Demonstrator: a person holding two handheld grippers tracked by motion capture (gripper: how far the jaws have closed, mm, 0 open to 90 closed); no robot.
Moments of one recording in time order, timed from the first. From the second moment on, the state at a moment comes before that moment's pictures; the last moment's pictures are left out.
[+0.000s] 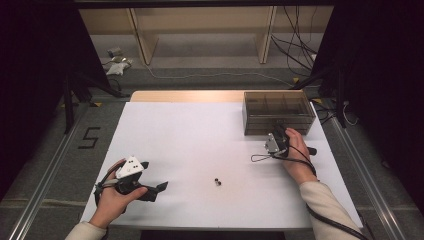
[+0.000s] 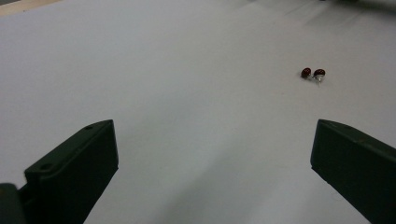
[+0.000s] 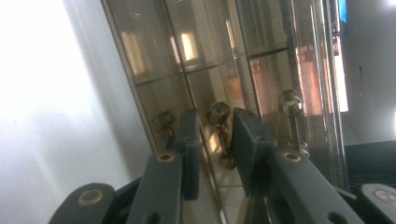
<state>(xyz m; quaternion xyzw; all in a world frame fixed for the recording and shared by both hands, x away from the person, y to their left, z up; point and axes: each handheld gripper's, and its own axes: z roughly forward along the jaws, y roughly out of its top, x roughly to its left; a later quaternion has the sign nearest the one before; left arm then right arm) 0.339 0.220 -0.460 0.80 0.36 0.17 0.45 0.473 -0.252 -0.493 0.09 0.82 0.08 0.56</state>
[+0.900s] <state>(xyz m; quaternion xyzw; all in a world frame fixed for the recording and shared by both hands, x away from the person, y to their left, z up) 0.339 0.220 -0.460 0.80 0.36 0.17 0.45 0.473 -0.246 -0.495 0.09 0.81 0.06 0.58</state>
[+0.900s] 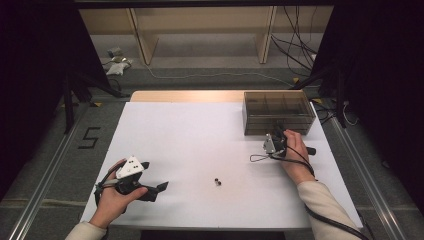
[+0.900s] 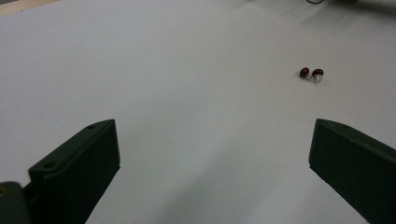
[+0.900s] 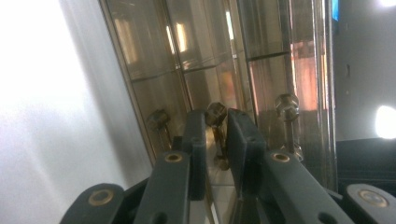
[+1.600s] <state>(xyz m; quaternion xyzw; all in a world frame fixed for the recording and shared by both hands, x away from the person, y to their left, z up) 0.339 0.220 -0.461 0.80 0.36 0.17 0.45 0.473 -0.243 -0.495 0.09 0.81 0.06 0.58</state>
